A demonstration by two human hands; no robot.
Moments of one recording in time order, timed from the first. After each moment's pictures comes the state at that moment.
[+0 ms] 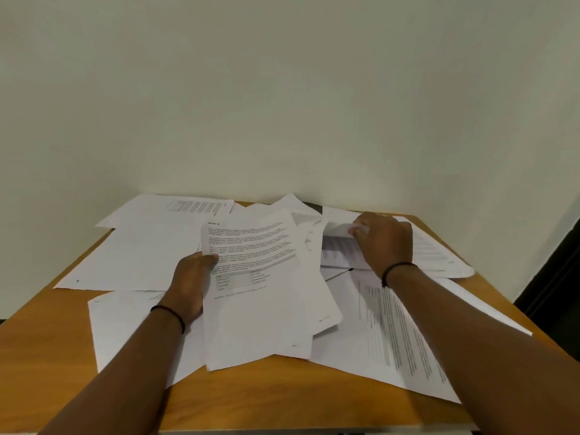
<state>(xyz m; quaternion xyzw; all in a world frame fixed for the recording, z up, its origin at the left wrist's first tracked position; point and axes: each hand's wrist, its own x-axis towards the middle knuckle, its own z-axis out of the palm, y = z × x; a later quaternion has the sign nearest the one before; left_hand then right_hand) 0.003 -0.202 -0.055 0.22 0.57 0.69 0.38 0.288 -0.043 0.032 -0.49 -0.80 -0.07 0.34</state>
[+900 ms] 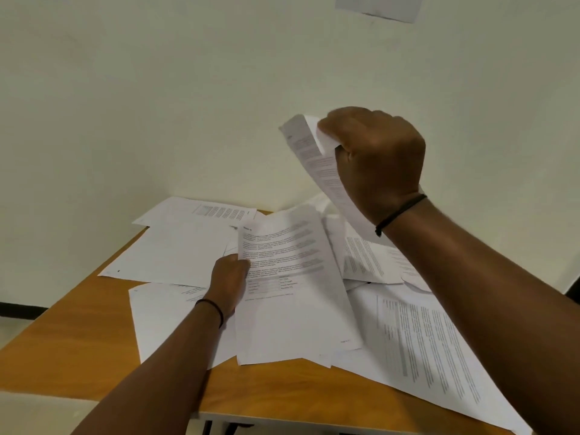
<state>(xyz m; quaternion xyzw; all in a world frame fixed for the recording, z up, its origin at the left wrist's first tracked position) 0.021 -0.210 -0.030 0.26 0.61 0.68 0.33 0.206 -0.154 0.192 -0.07 -0.71 -0.36 0.59</state>
